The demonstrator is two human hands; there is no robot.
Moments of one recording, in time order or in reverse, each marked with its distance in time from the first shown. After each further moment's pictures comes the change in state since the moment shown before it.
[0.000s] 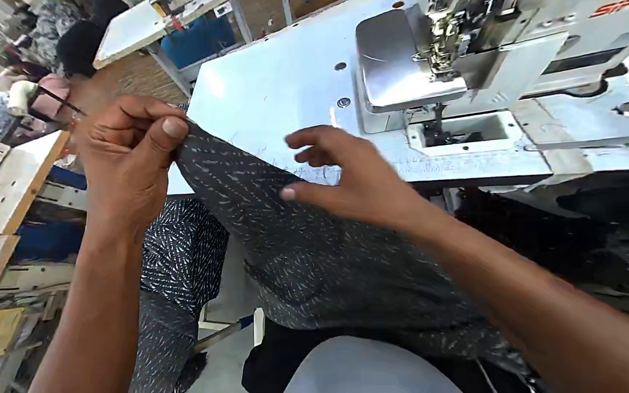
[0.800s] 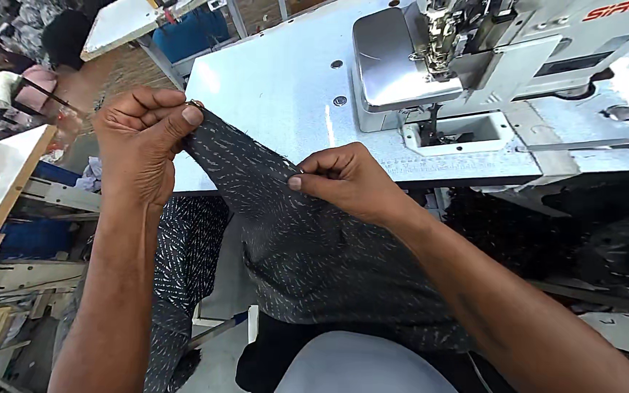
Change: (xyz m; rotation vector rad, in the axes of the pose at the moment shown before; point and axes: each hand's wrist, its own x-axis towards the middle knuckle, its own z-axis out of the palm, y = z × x) left_hand 0.010 -0.023 0.010 -0.108 0.172 -0.203; right_hand -0.008 0.020 0.006 0.456 -0.014 0.109
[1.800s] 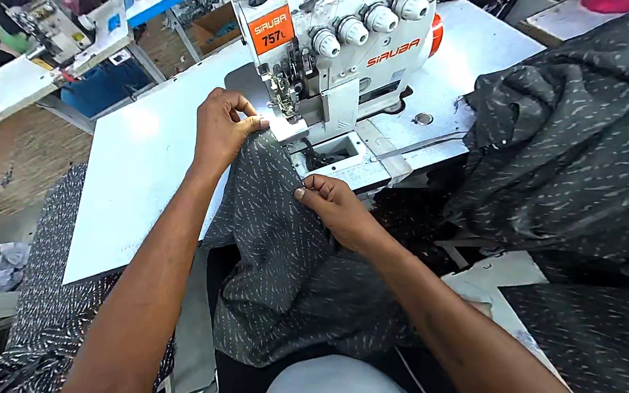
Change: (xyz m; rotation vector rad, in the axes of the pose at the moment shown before) left_hand 0.107 -0.092 0.236 0.581 -0.385 0.108; right_hand -0.095 0.024 -0.096 0.140 0.509 0.372
